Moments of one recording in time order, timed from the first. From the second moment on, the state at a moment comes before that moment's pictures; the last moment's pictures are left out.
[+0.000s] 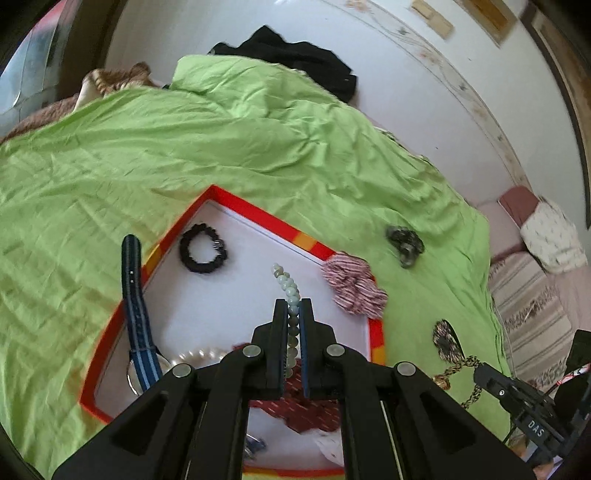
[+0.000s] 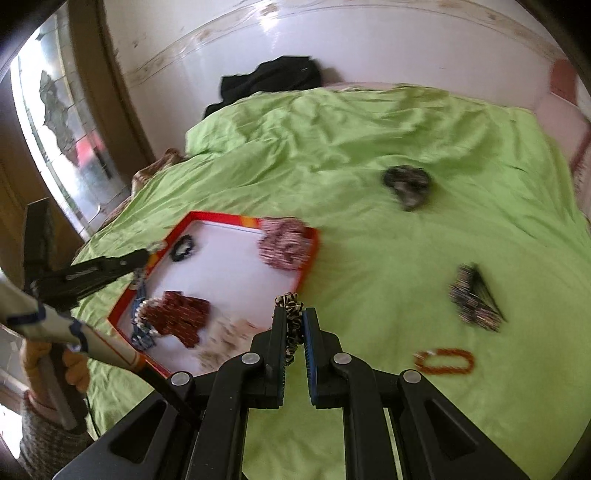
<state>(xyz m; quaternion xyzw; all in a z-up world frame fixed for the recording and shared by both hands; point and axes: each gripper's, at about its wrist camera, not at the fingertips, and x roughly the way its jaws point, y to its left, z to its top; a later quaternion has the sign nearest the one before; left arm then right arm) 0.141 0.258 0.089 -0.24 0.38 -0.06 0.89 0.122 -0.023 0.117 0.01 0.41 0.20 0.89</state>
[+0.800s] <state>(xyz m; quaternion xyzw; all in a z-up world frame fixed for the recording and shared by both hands) 0.174 0.319 0.037 -0.30 0.42 0.01 0.86 0.219 0.147 0.039 -0.01 0.49 0.26 0.83</state>
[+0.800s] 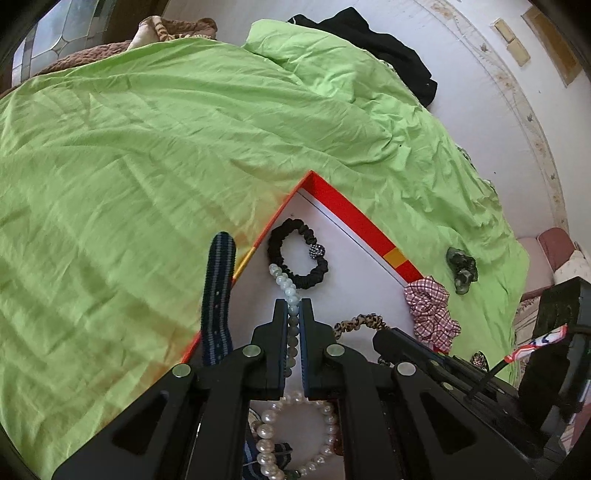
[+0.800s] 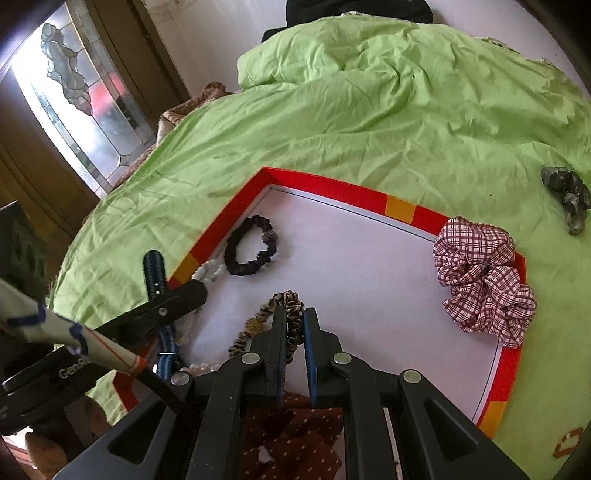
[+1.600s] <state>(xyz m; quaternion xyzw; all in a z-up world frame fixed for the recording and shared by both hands) 0.106 0.289 0.104 -0.27 0.31 -0.08 0.91 0.087 0.072 0.052 -0.10 0.45 0.28 0.84</state>
